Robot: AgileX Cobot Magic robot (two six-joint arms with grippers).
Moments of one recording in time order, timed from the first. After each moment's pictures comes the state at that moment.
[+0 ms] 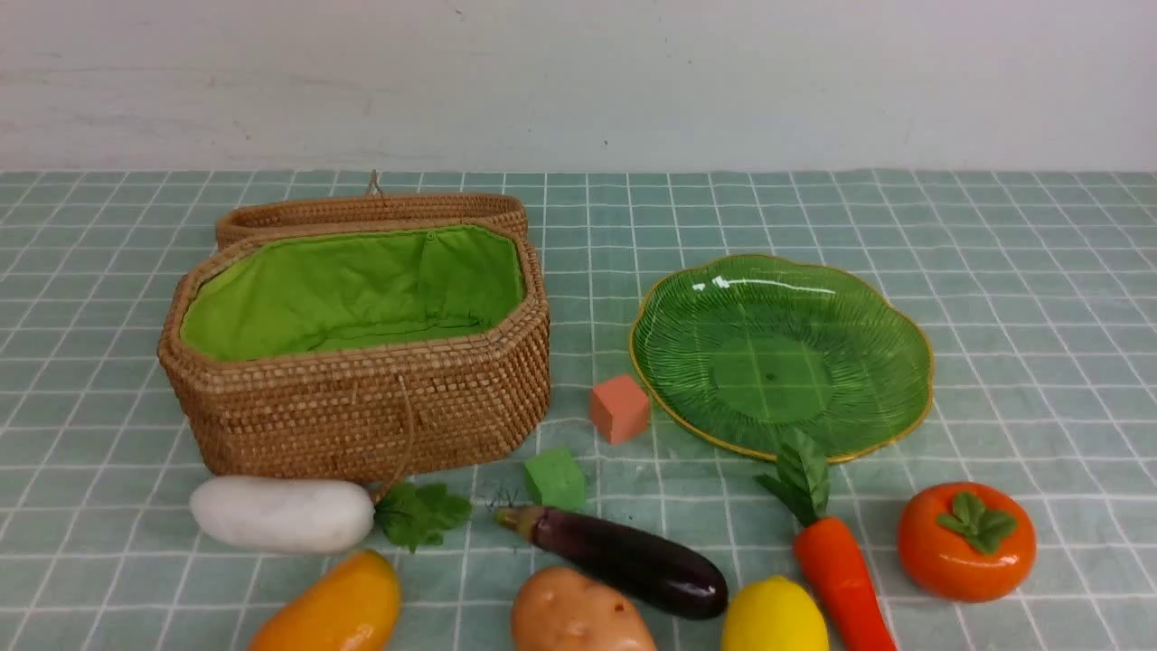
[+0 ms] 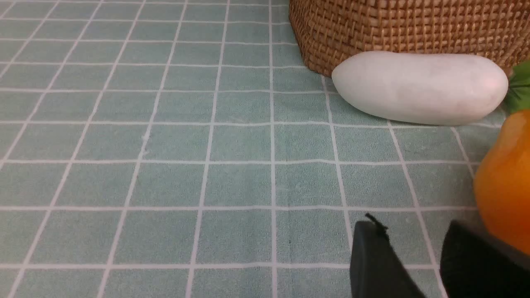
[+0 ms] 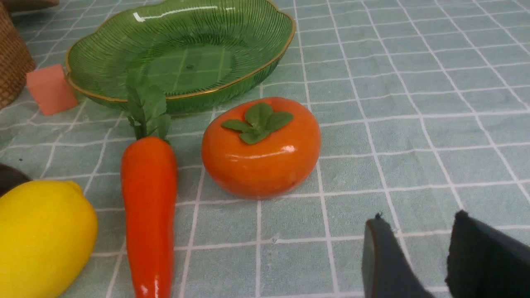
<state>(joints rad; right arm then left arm) 0.00 -0.01 0.02 0.10 0.39 0.00 -0.07 -0.01 0.02 0.15 0.44 -0.21</state>
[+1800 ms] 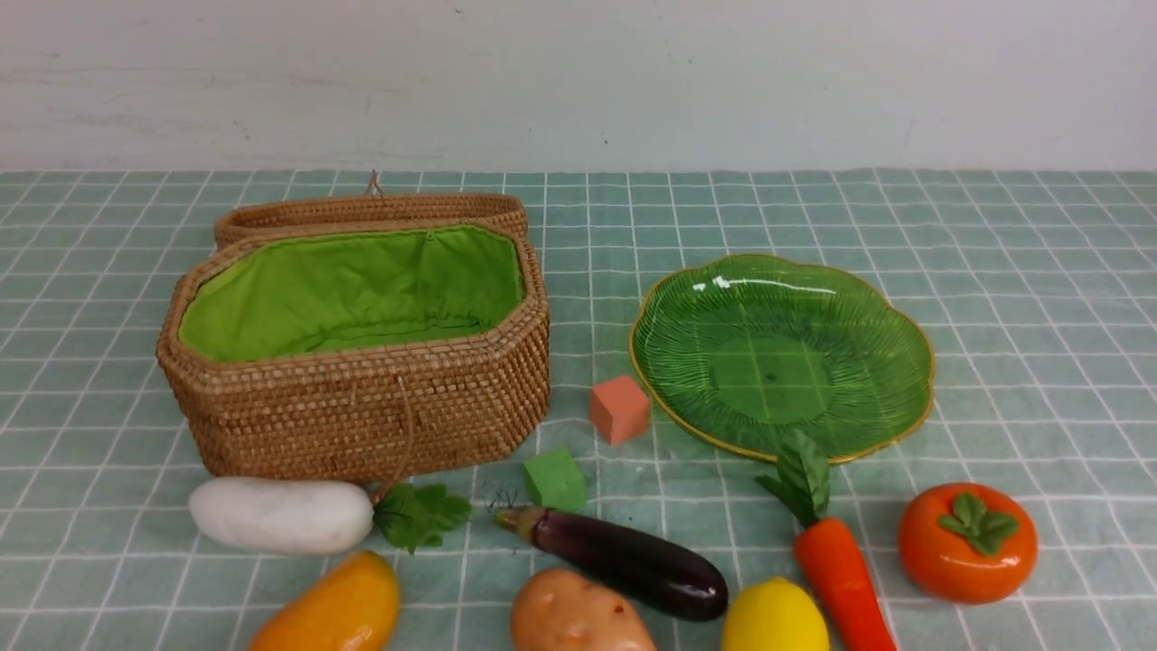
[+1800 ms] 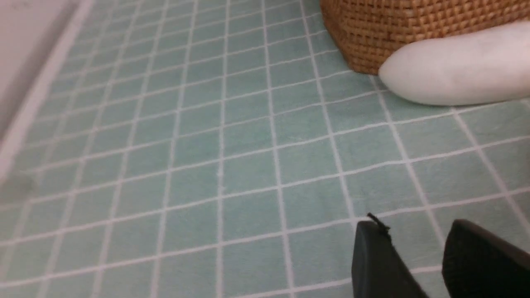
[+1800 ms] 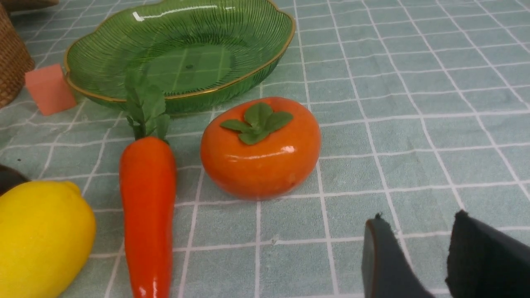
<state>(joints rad) 0.00 -0.01 0.02 0.10 0.39 0.00 -0.07 -0.01 0.03 0.40 0.44 -0.12</state>
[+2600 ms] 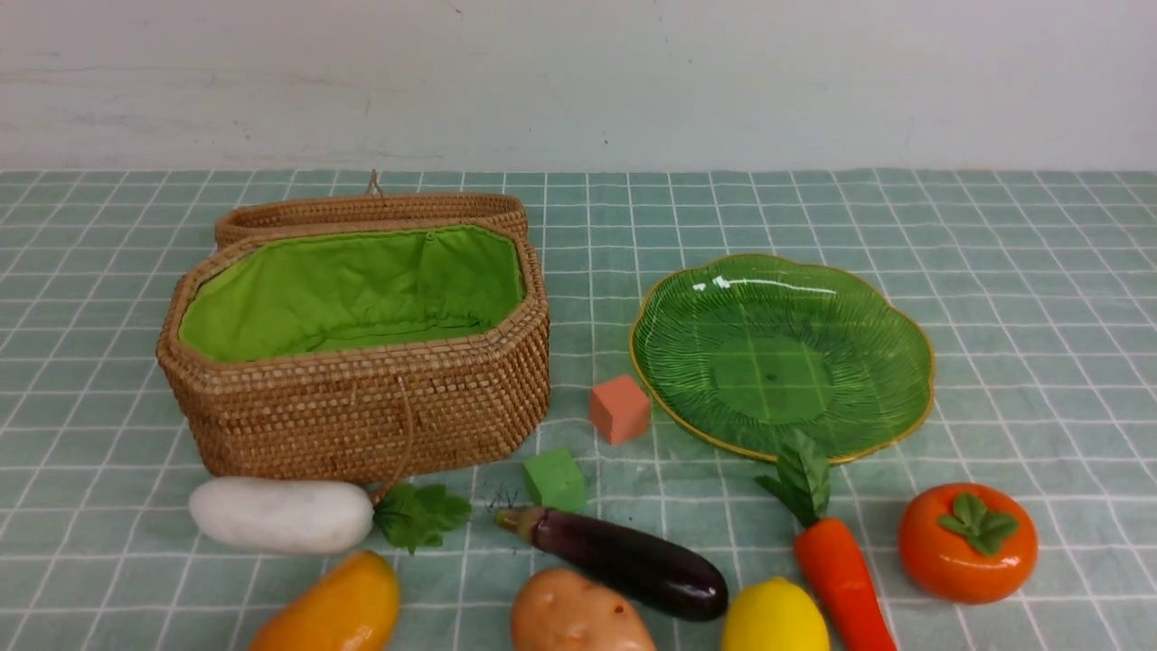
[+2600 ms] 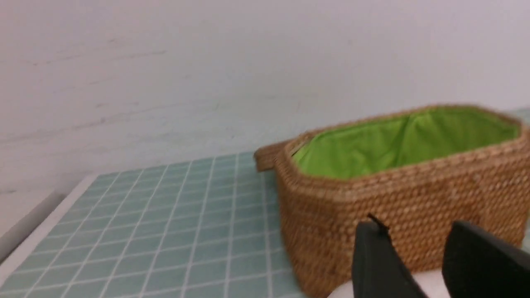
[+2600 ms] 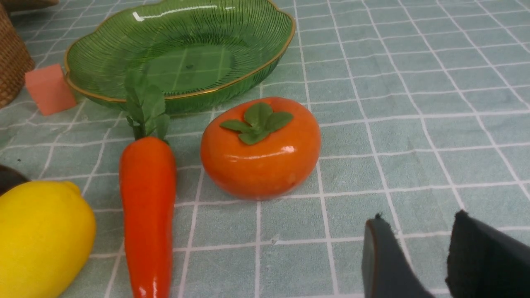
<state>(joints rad) 0.00 -0.01 0.02 0.10 0.39 0.00 -0.07 -0.01 0.03 0.62 -0.07 -0.55</state>
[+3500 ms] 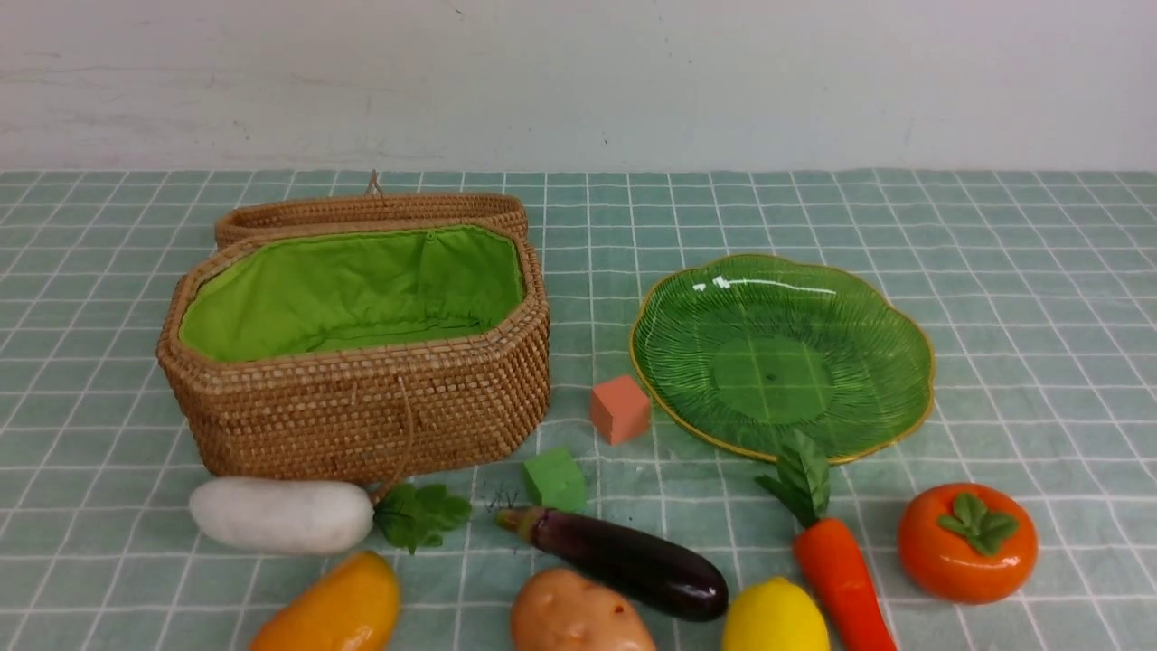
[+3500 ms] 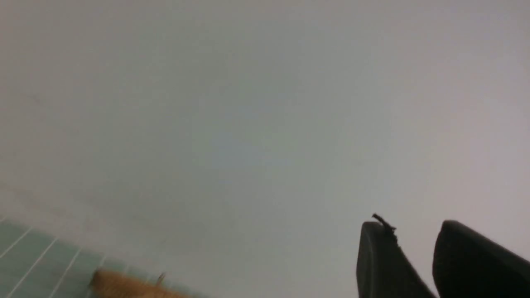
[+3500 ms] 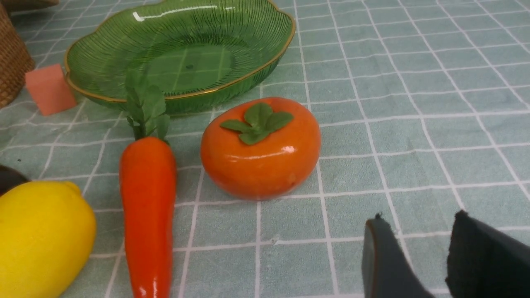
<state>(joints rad) 0.00 -0.01 0.02 0.10 0.39 0.00 -0.07 0.19 -0.50 0.19 0.20 -0.75</state>
